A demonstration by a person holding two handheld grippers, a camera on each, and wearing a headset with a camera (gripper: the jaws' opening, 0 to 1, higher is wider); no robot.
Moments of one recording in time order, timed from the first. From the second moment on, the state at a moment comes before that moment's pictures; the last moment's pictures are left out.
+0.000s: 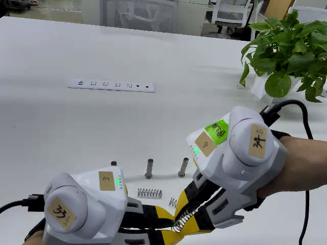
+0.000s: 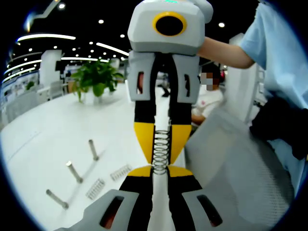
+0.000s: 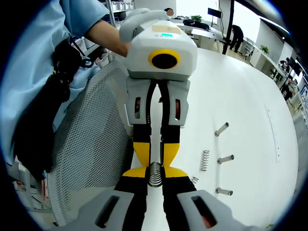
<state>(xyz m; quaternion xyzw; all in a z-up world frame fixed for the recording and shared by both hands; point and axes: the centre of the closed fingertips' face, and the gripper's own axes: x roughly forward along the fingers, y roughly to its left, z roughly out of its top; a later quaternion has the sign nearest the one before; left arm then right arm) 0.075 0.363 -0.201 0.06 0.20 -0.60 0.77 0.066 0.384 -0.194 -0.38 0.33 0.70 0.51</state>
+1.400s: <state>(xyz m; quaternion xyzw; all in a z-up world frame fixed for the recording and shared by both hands) 0.116 0.471 -0.225 0.02 0.25 -0.34 0.91 0.110 0.427 -0.184 -0.46 0.30 0.70 0.46</state>
